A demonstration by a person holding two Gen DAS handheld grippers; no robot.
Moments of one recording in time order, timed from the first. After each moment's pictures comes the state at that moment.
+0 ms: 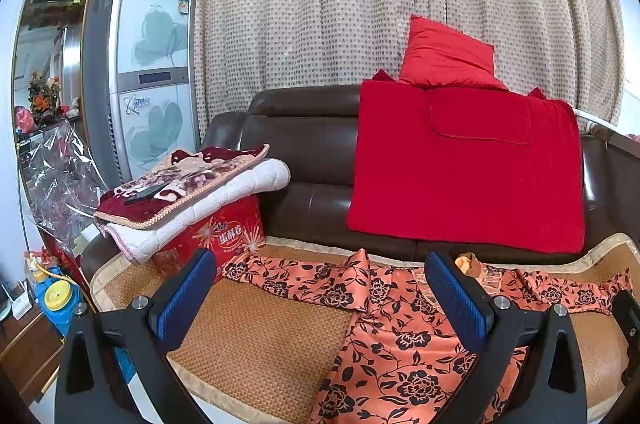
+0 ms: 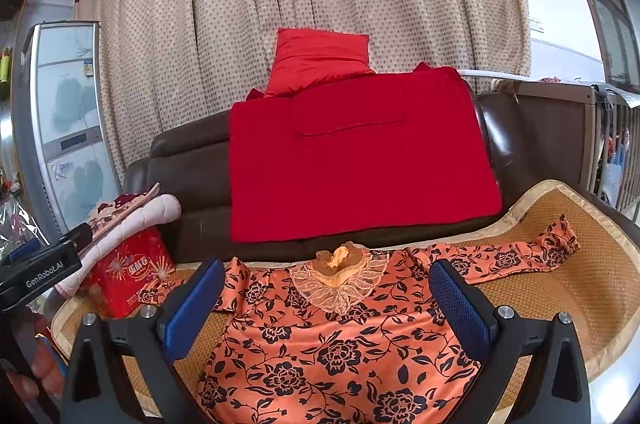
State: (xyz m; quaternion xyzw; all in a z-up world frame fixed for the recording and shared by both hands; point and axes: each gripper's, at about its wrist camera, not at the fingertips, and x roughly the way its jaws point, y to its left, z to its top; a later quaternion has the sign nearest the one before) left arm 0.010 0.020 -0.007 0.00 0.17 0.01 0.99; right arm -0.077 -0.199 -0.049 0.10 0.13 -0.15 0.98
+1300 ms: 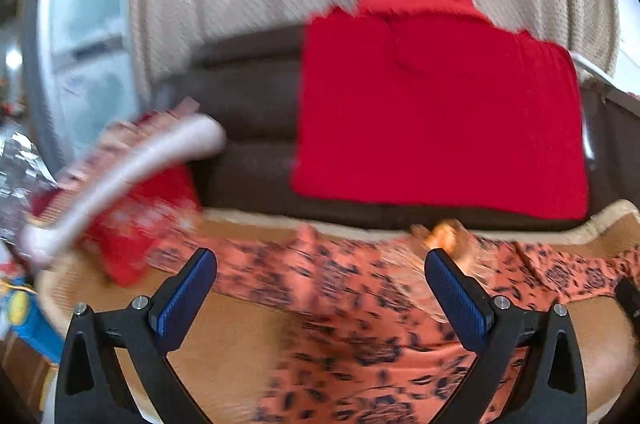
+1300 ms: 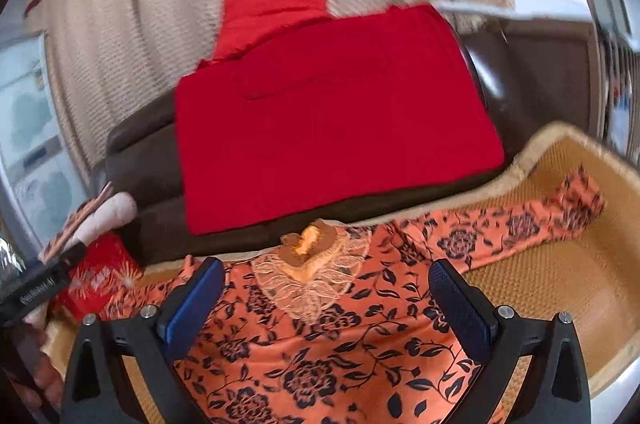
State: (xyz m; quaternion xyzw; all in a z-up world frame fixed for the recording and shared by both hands) left arm 0.158 -0.072 -0.087 0.02 0.30 -0.06 0.95; right arm 0.019 -0.326 -0.119 0.21 0.18 -0.16 0.95
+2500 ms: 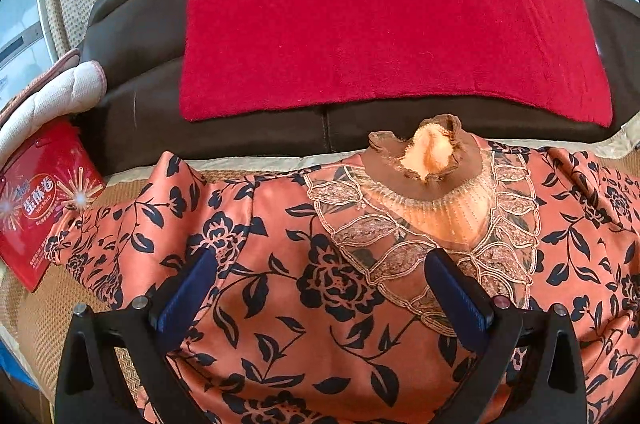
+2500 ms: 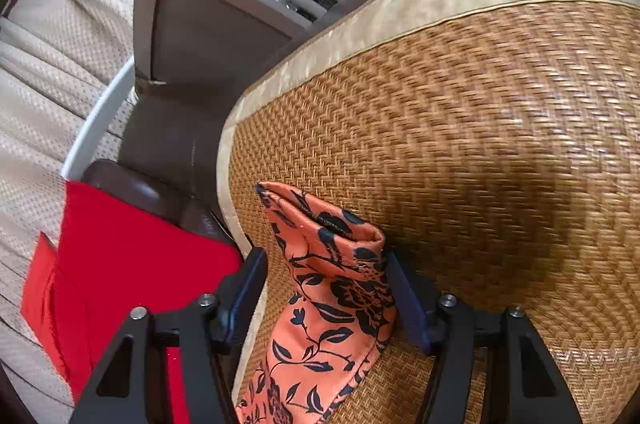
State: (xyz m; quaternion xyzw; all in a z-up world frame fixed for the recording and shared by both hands) left arm 0.276 -0.165 -0.255 0.12 0.36 -0.09 0.92; right arm -0.091 -0.804 -0.281 0.56 0.05 -0.40 0.72
